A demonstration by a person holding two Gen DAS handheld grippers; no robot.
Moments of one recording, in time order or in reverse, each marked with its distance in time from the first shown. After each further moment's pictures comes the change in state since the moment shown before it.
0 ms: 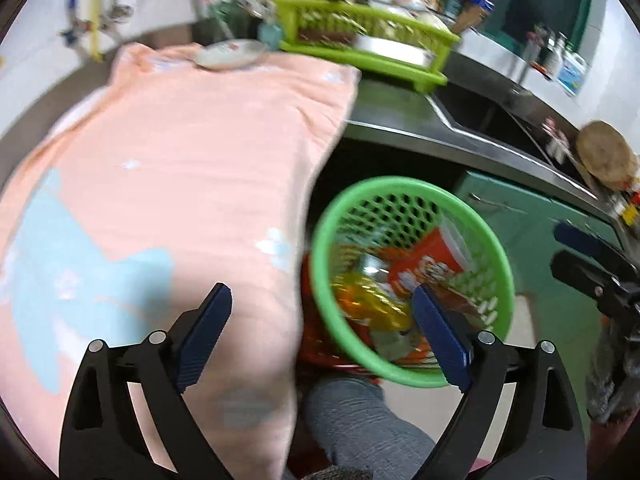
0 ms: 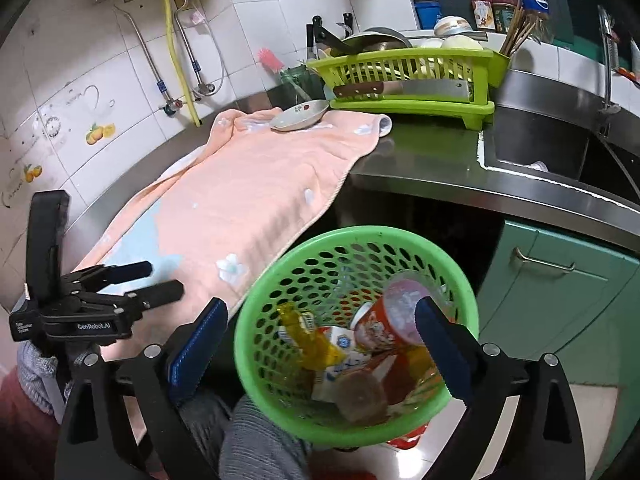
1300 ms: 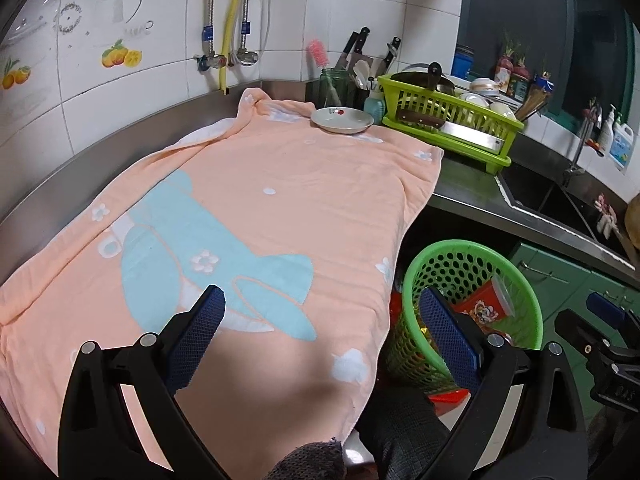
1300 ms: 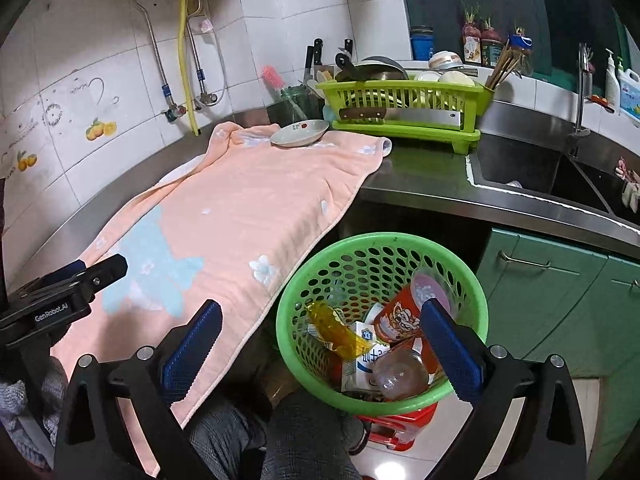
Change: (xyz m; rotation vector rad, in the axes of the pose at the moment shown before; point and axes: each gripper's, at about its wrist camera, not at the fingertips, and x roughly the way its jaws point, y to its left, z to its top) left arm -0.104 0.048 -0.039 -0.172 -0.233 0.228; right arm -0.031 0.085 -0.024 -0.016 -0.084 -0.138
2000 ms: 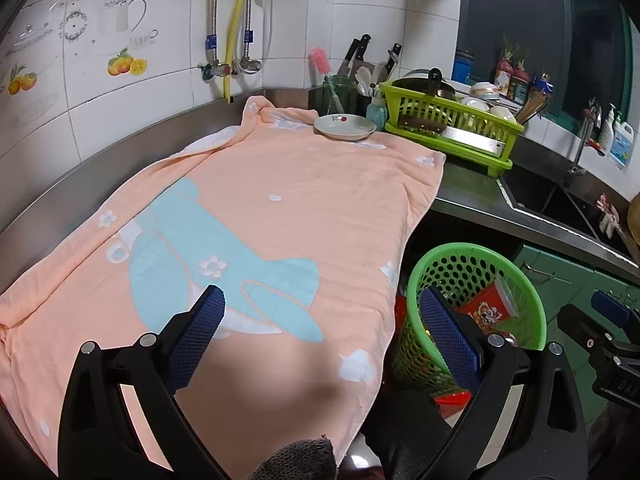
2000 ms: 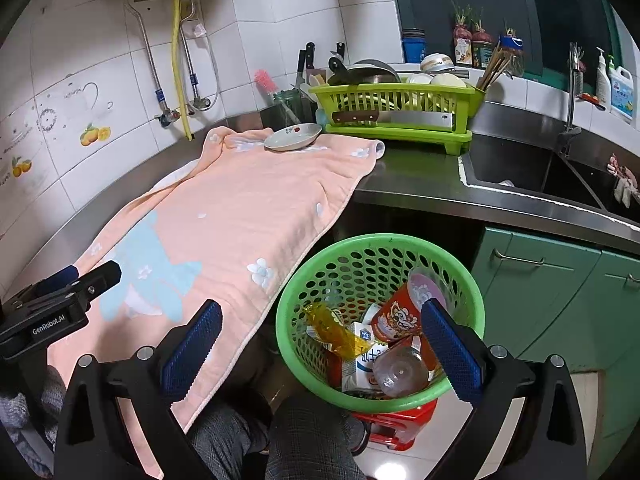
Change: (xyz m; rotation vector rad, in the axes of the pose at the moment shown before) left arm -0.007 0.001 -0.002 0.019 -0.027 0.016; right arm -0.003 0.004 -0.002 0.016 -0.010 -0.024
